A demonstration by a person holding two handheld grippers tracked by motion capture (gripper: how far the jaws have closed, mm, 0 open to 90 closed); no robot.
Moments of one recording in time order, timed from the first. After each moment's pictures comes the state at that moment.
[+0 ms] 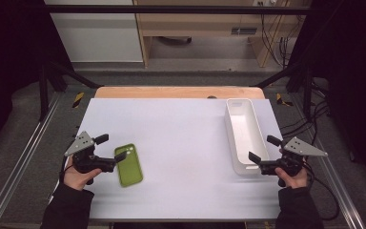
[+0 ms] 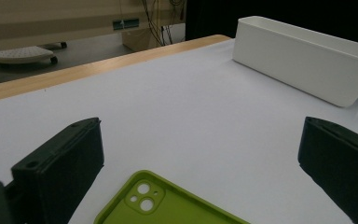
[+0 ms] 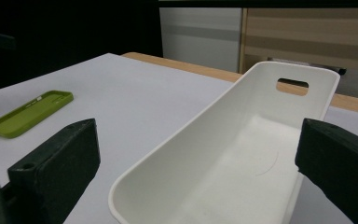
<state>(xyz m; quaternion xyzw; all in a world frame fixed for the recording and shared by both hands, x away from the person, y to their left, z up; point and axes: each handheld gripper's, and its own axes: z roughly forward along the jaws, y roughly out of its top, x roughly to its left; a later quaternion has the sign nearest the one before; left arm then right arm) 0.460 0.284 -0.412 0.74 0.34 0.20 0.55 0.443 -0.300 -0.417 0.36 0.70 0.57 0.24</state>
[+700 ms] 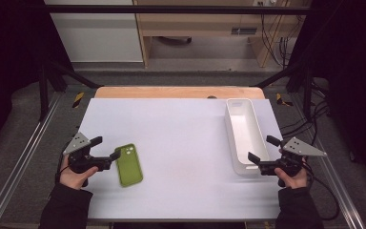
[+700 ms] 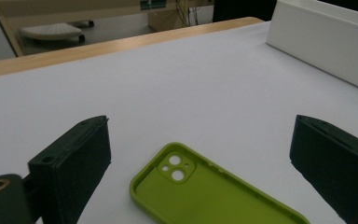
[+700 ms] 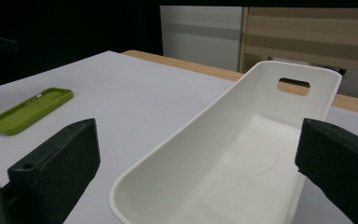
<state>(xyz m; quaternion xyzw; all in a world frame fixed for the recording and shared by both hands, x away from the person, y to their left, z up) 0.461 0.301 -0.421 0.74 0.40 0.22 0.50 0.443 -0.299 -0.416 0.36 0.70 0.57 0.24</state>
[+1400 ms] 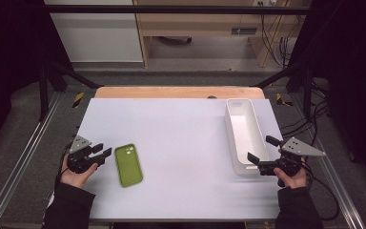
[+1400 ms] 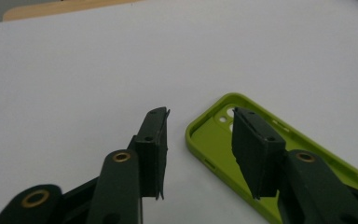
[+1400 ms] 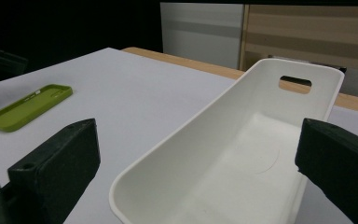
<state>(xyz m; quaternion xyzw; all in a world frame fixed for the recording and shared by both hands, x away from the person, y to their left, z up) 0.471 0.311 -0.445 0.75 0.47 0.24 0.40 0.443 -0.297 -0.417 0.36 0.71 0.56 0.24</state>
